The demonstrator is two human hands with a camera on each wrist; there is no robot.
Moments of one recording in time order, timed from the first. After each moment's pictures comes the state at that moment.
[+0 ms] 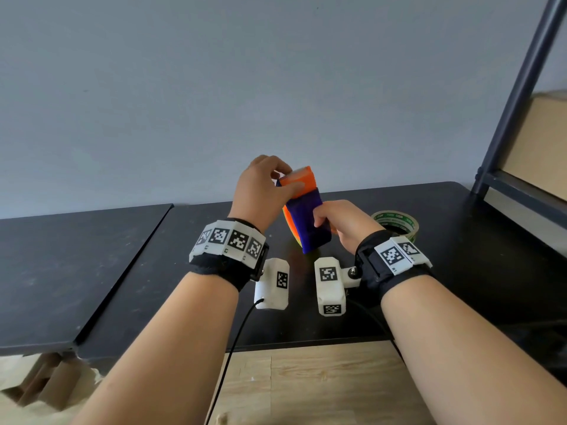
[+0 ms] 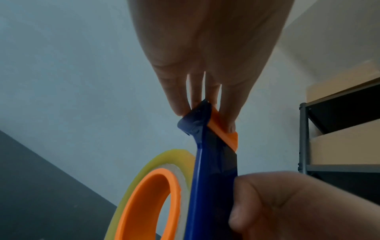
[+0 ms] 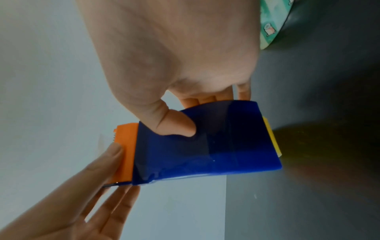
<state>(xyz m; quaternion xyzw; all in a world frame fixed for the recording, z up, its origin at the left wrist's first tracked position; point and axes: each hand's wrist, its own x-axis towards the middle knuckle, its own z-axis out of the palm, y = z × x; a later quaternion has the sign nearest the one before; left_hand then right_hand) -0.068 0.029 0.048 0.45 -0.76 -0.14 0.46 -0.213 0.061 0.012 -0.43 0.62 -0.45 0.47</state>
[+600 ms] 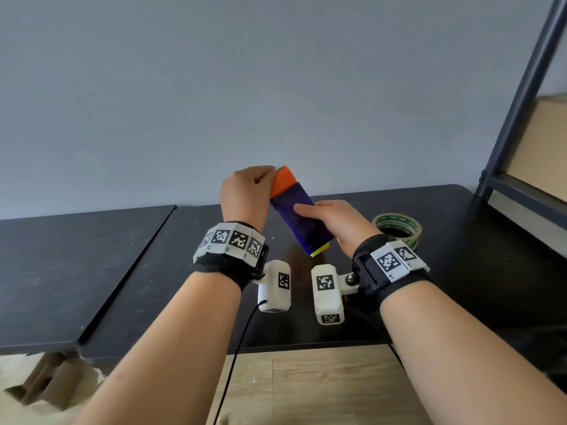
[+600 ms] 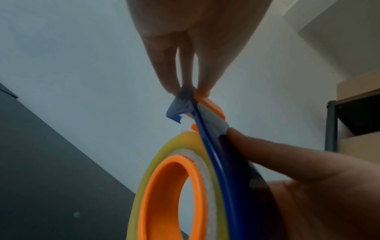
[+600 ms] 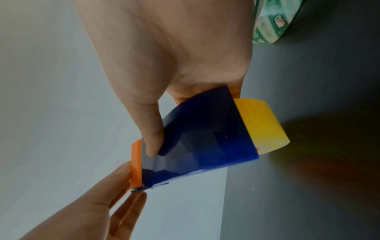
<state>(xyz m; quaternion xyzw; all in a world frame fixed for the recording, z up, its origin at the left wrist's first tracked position) -0.058 0.019 0.042 0.51 -0.67 -0.12 0.53 -0.208 0.065 0.010 -0.49 0.57 -0.48 0.46</state>
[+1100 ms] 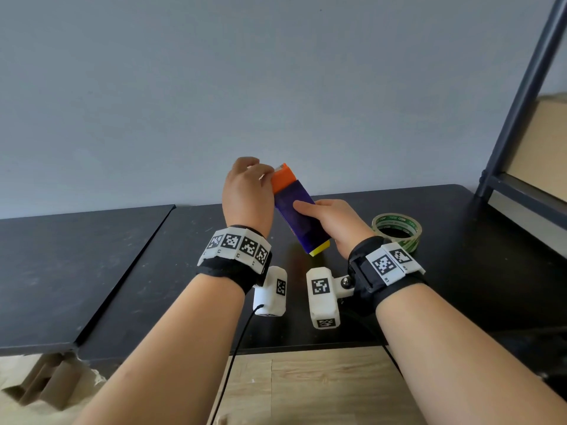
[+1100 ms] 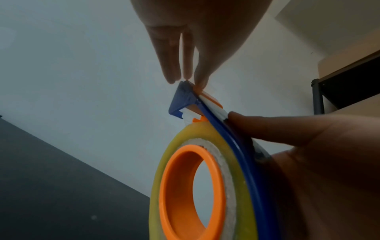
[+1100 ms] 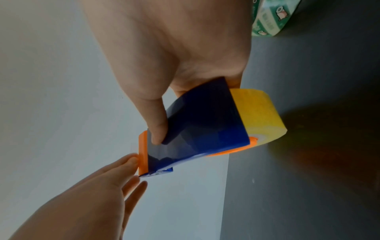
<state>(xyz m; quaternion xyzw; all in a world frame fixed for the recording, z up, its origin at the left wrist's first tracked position) -0.063 0.018 0.034 0.50 -0.68 -0.03 0.54 -0.202 0.059 0.007 -0.47 0.58 -0.50 0.44</state>
